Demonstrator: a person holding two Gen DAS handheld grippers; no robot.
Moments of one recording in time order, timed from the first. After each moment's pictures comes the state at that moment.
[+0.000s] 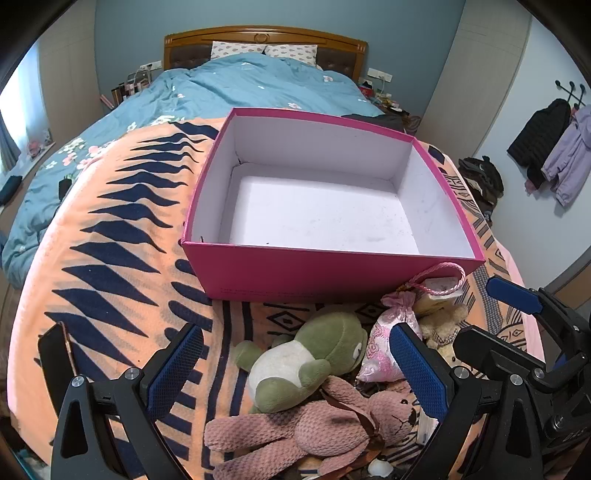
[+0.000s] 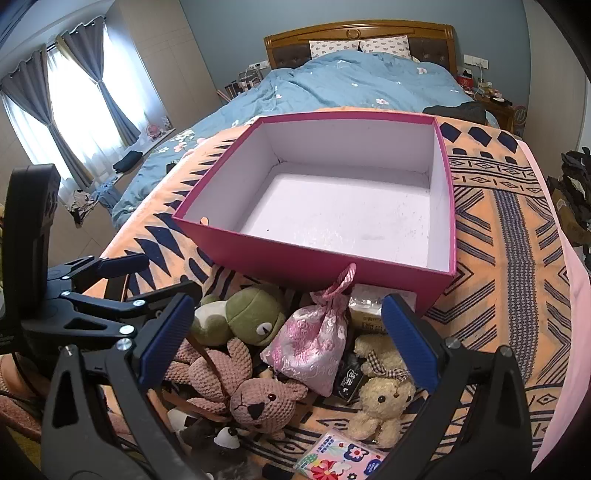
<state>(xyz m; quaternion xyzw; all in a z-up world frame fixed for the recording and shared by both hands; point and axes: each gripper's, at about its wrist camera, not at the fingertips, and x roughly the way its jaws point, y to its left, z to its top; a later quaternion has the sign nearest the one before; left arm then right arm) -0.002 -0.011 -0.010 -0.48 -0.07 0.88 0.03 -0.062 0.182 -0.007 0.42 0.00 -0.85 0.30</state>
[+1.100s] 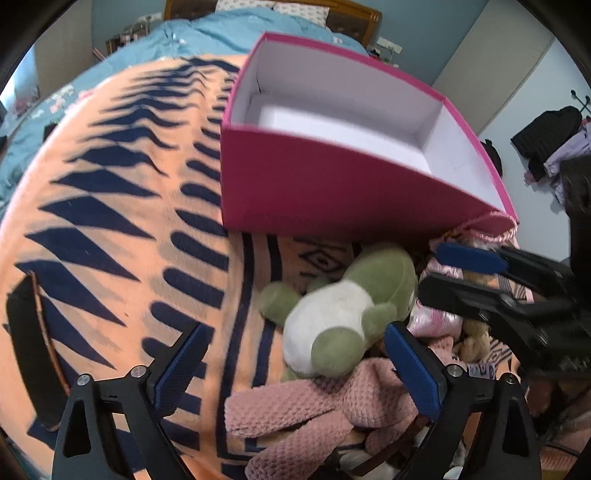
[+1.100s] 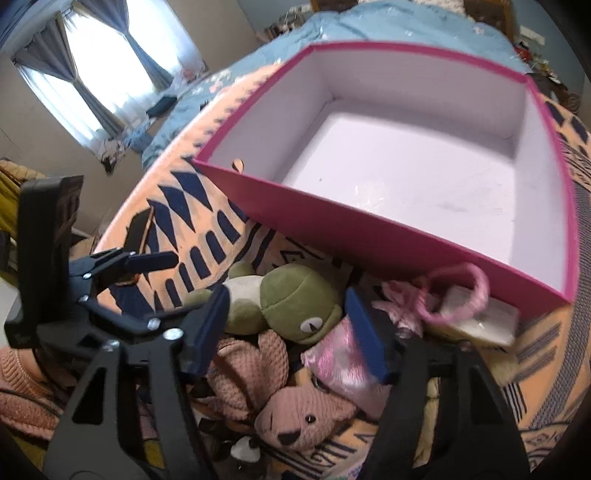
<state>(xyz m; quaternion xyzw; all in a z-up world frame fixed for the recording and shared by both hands) 0.001 -0.054 -0.075 -0.55 -0.12 0.83 0.06 -0.093 0.123 -0.057 0.52 0.04 -0.76 0.39</state>
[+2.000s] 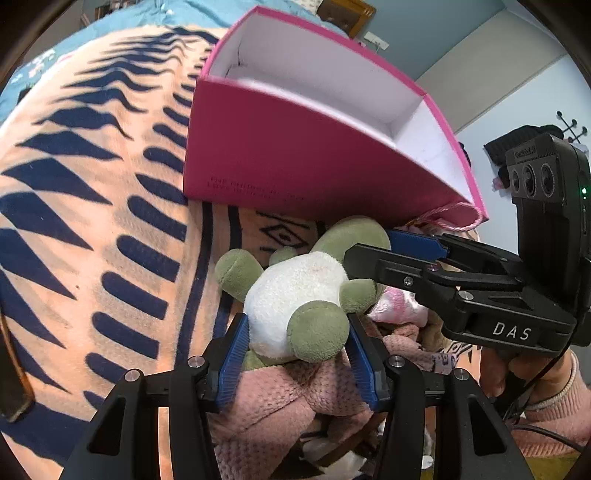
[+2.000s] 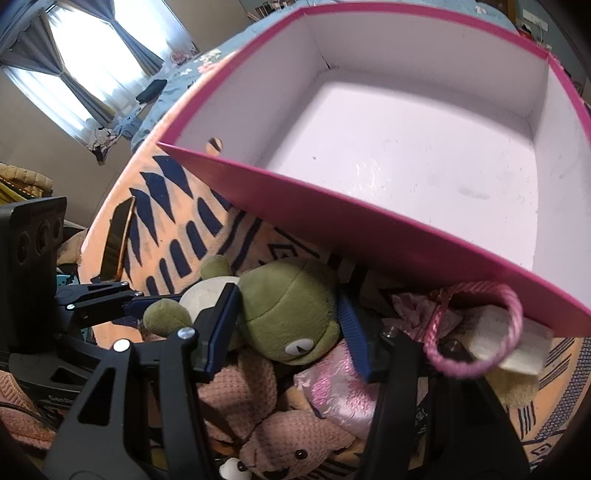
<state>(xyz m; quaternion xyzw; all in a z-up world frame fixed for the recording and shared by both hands) 0.010 -0.052 -0.083 -0.55 -0.19 0.80 0.13 -0.109 0.109 -0.079 0.55 0.05 -0.74 0.38</state>
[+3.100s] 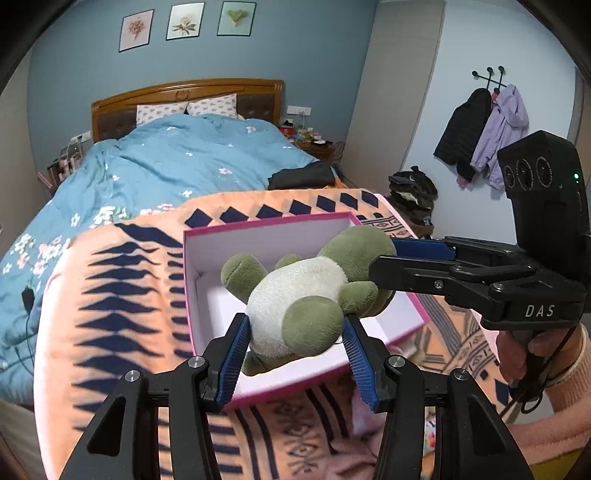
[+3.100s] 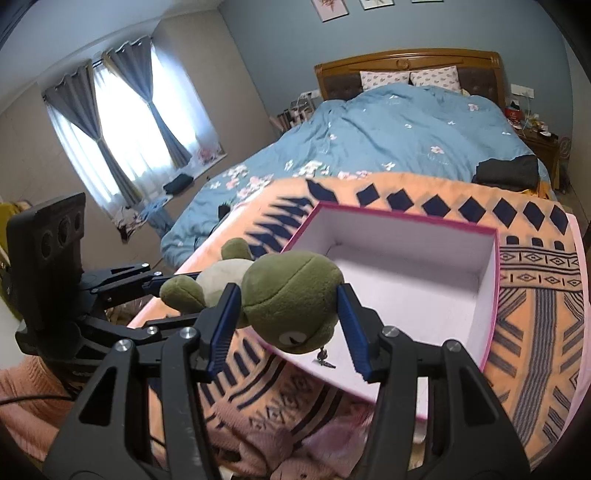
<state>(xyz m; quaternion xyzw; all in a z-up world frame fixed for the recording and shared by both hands) -0.061 -0.040 0.079 -0.38 -0.01 0.91 0.18 -0.134 0.140 0.077 0.37 -0.02 -0.83 0.42</state>
